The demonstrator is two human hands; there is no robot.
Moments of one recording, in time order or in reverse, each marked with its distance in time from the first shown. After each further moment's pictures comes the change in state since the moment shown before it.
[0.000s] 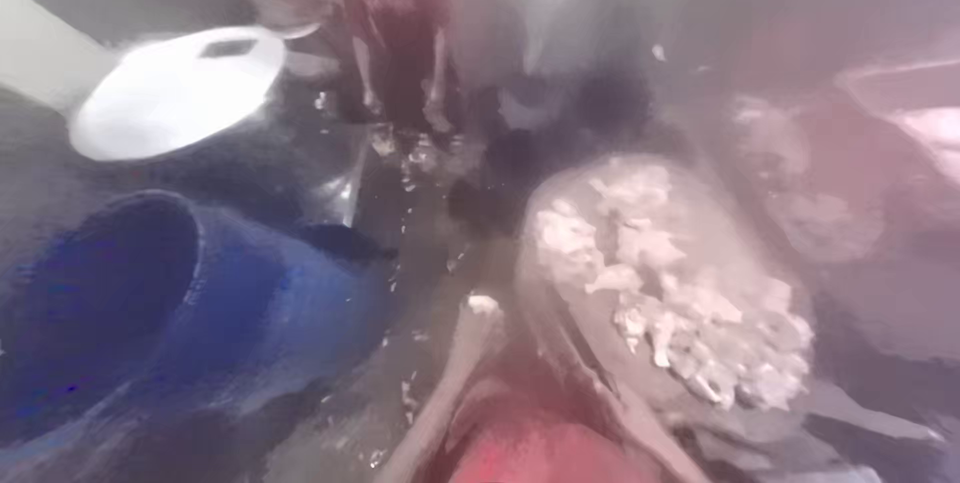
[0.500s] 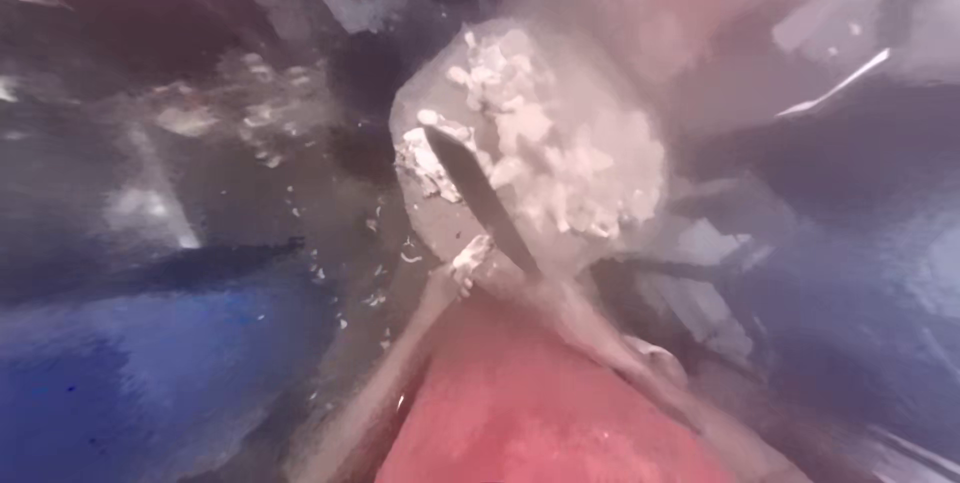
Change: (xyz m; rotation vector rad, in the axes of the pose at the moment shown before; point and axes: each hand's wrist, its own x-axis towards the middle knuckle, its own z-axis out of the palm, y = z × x) left_hand 0.038 -0.095 0.073 0.595 -0.598 -0.198; right_hand -0.077 -0.076 -0.026 0.339 0.317 -0.295
